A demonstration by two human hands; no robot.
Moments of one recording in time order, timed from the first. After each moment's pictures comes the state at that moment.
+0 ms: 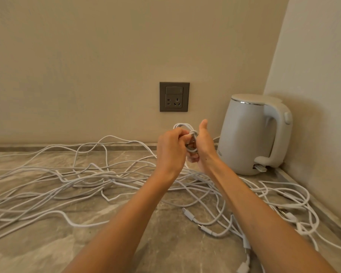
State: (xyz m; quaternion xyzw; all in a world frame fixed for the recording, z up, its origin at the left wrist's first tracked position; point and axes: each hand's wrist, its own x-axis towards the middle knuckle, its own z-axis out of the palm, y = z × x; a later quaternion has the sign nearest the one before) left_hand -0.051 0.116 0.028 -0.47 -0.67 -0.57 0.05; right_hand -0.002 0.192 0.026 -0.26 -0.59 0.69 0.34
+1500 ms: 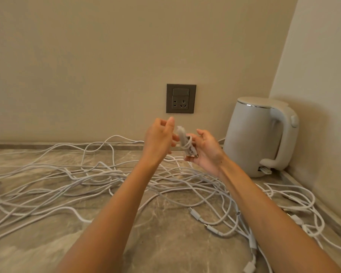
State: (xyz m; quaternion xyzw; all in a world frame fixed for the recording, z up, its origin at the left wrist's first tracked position) left_hand -0.088 0.100 0.048 -0.40 -0.69 -0.60 -0.07; right_hand 0.000 0.200 0.021 -0.16 -0.62 0.74 0.21
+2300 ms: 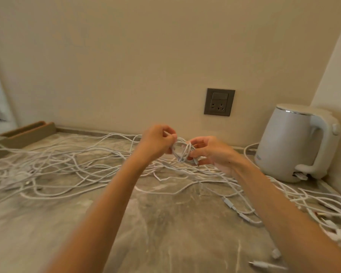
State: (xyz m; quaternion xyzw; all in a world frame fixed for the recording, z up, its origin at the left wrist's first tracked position) left_hand -0.118 -0.015 0.055 -0.39 -0.77 -0.50 -0.05; right_hand -0.013 0.110 0.047 -0.16 -0.78 0.59 0.12
